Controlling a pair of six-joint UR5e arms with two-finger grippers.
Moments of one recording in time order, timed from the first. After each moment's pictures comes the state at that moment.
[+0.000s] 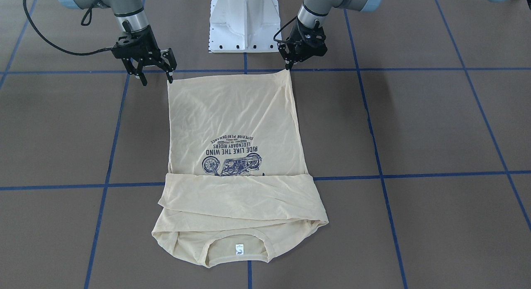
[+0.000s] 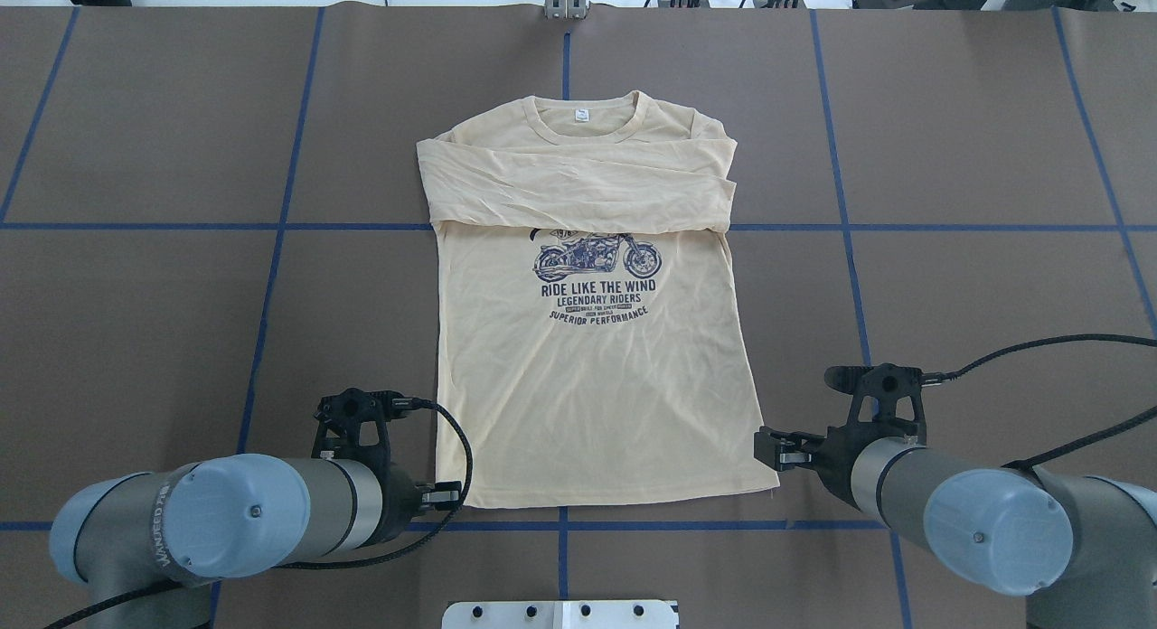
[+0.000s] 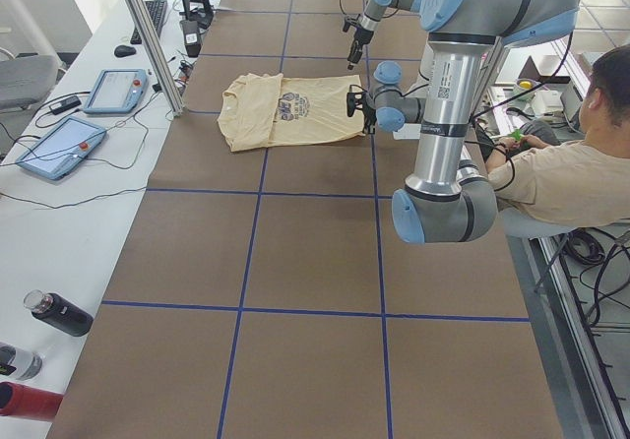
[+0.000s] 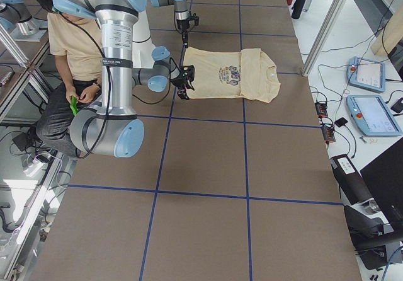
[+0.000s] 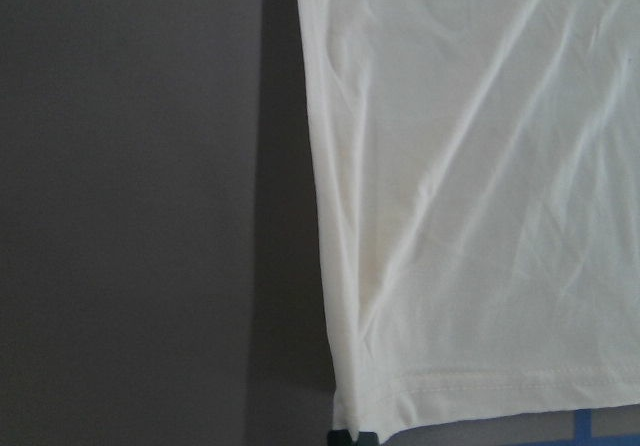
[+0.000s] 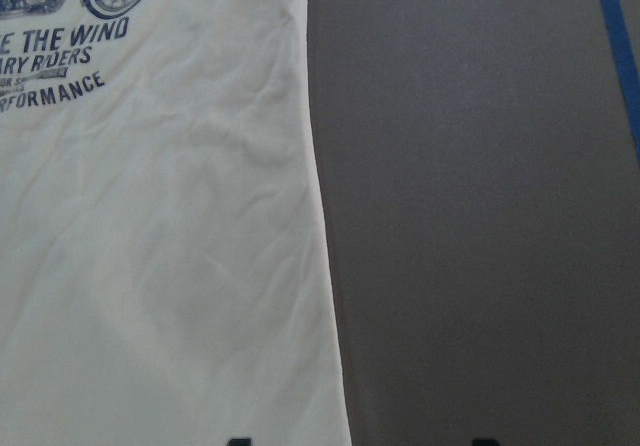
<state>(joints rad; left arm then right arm) -0.19 -1.83 -2.02 -1.91 -1.60 -1.50 0.15 -1.61 2.11 -1.14 1.32 1.47</state>
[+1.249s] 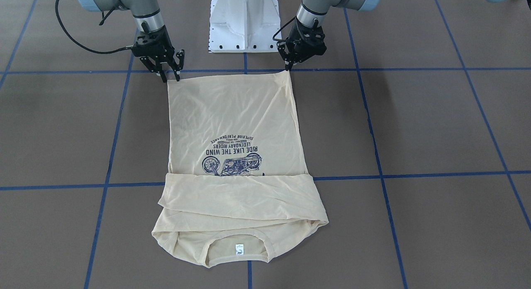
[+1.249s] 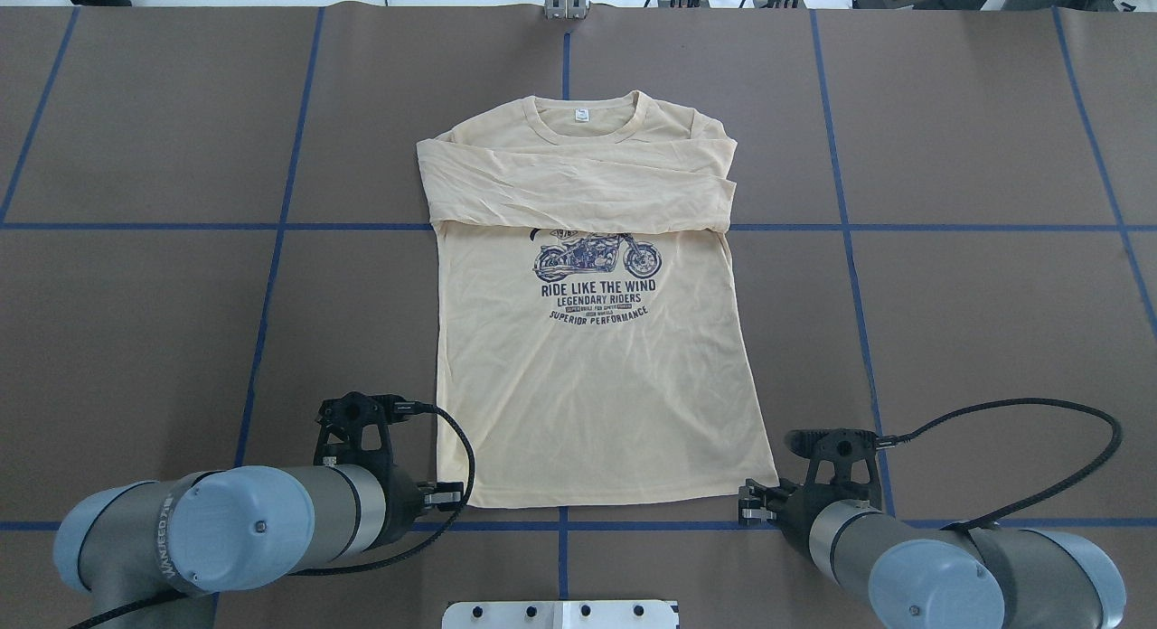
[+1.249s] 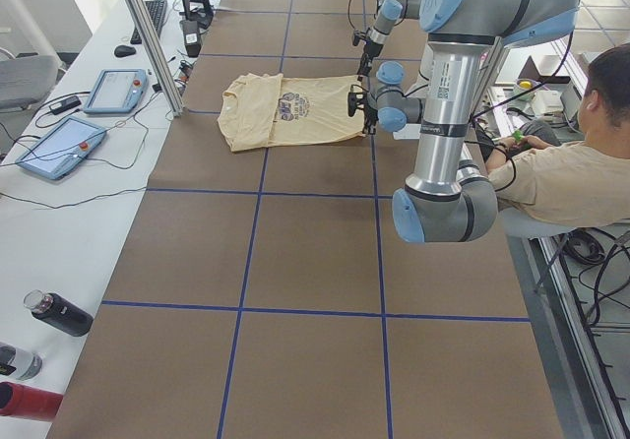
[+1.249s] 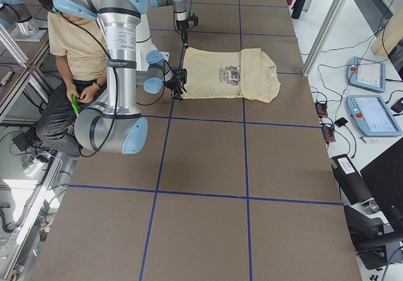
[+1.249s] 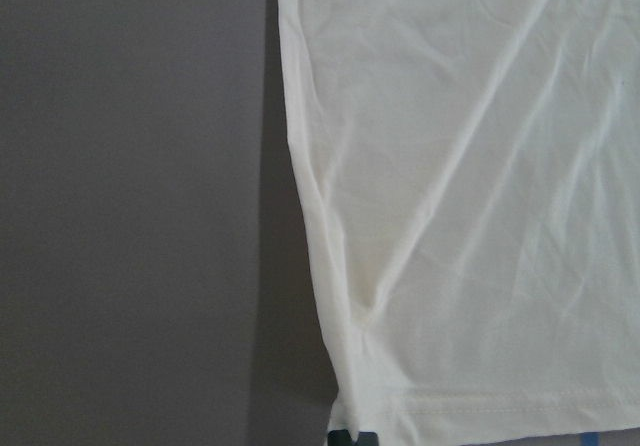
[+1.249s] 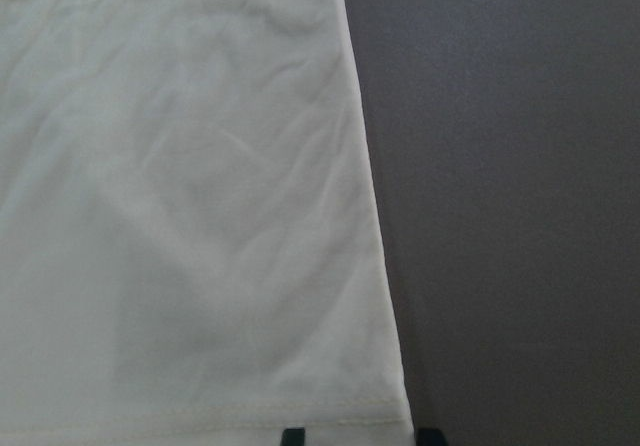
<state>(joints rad) -0.18 -1.83 -2.02 -1.91 -1.57 -1.50 0.07 -1.57 2.04 -1.14 1.28 1.51</state>
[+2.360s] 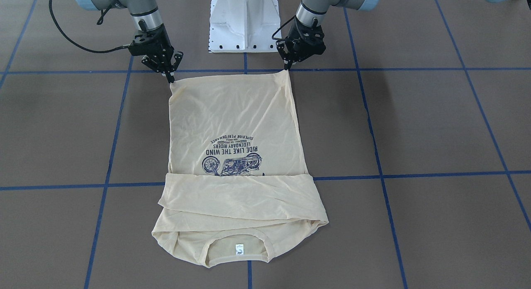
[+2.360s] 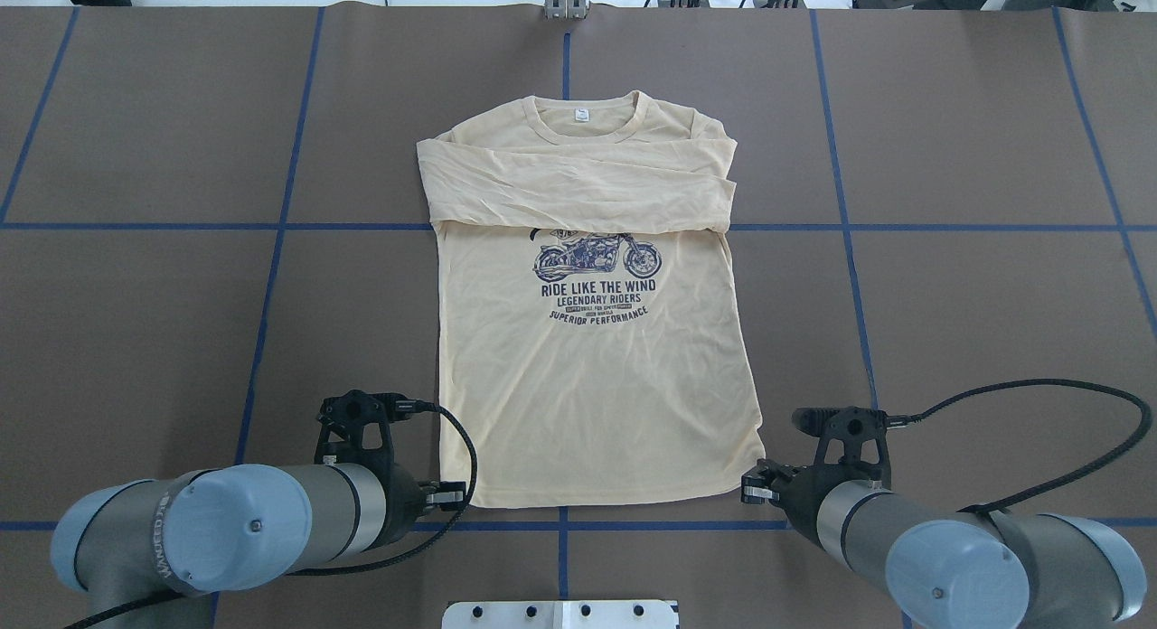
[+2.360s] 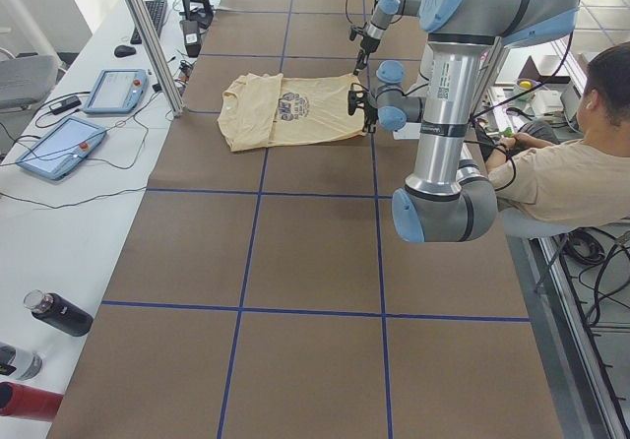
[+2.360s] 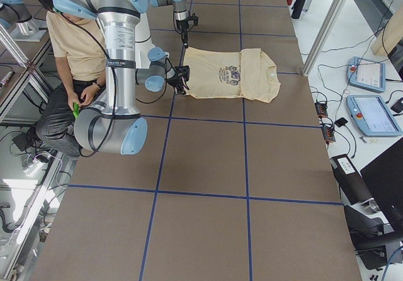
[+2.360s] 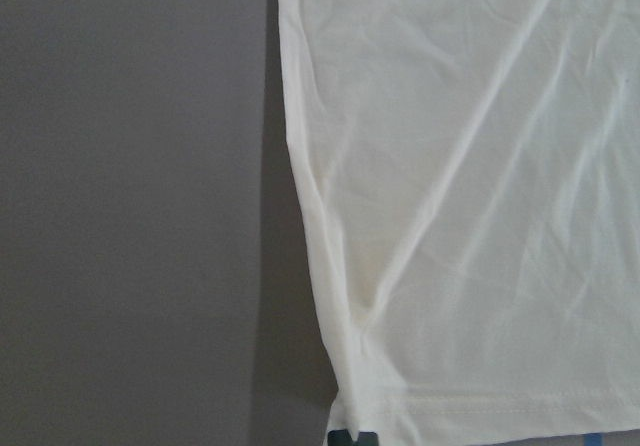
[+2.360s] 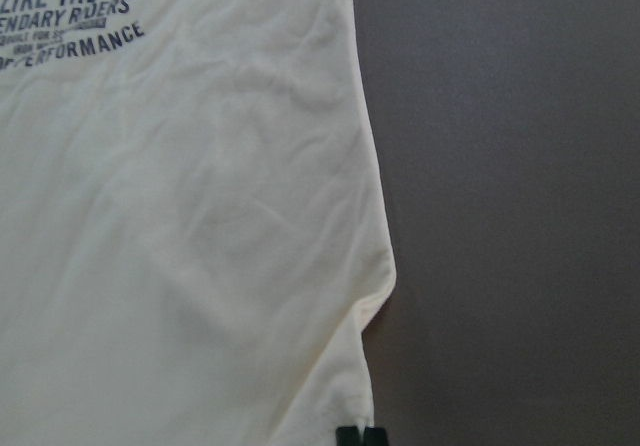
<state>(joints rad) -0.18 -1.83 -2.04 -1.91 -1.57 -1.50 0.11 -1.58 2.10 -1.14 1.29 1.50</state>
